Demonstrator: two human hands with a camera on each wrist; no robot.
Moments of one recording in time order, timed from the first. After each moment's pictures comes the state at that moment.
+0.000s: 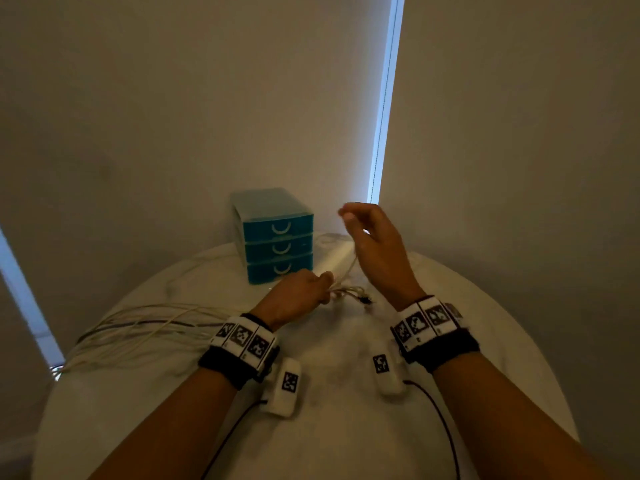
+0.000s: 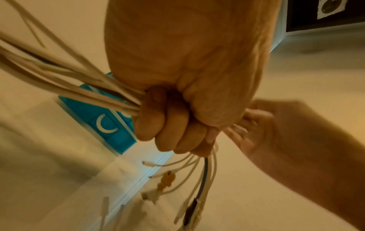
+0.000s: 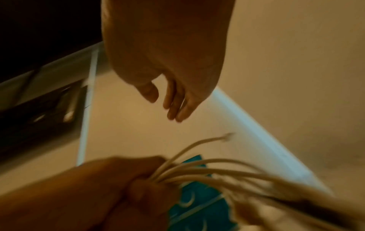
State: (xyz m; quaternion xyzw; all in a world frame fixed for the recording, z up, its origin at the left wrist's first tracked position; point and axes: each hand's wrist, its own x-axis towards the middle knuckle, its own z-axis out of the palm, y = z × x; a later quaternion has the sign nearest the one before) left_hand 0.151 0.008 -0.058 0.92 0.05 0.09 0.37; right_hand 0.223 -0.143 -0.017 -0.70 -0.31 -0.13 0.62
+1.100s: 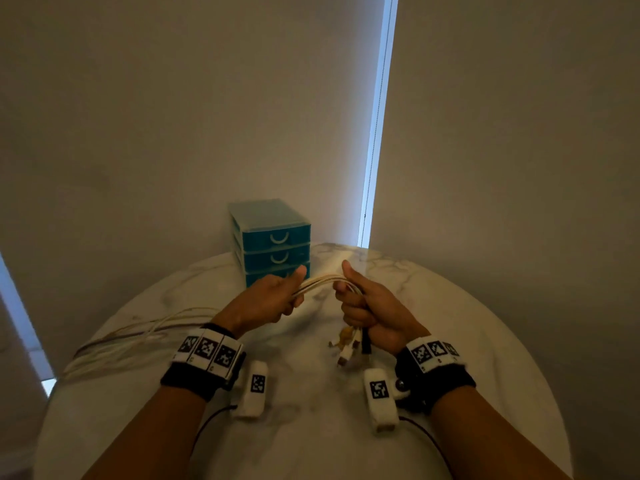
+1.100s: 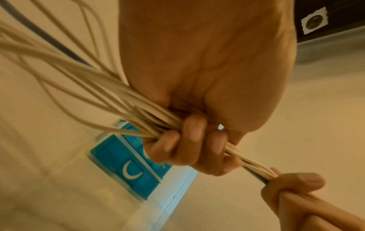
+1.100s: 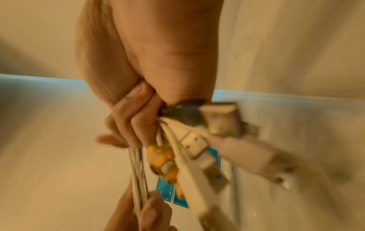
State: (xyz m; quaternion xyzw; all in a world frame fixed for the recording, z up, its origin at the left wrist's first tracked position) left_hand 0.125 0.050 -0.052 0.88 0.05 0.08 0.46; right_hand 0.211 -0.162 -0.059 -0.51 -0.22 0.35 0.75
